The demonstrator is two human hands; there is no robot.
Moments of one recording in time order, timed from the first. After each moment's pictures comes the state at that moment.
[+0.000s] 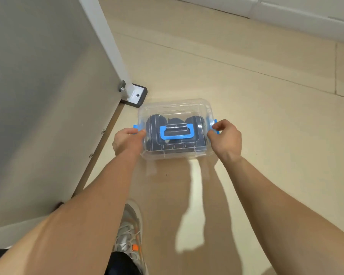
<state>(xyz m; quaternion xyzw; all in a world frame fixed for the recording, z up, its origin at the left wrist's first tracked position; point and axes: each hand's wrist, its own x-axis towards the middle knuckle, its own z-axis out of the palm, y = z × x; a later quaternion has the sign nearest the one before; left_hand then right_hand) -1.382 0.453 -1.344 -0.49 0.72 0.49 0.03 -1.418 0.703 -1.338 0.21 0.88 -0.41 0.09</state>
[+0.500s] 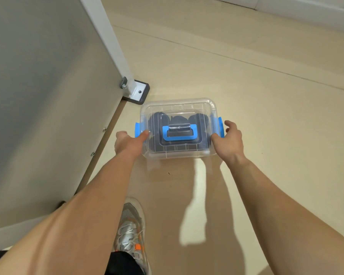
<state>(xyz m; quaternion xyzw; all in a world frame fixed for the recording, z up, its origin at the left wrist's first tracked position) -1.378 0.443 -1.353 -0.49 0.74 0.45 0.12 -1.414 0.709 -1.355 0.22 0.86 -0.42 0.16</state>
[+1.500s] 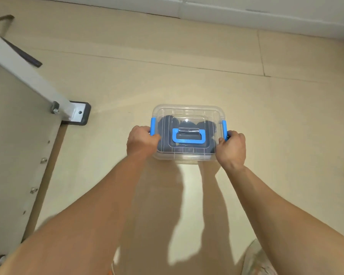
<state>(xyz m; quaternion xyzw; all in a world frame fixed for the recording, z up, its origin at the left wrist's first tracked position) -1.430 0.614 -1.337 -0.14 0.91 0.36 0.18 -1.377 0.852 -1.337 0.35 0.88 -0.31 0.03</state>
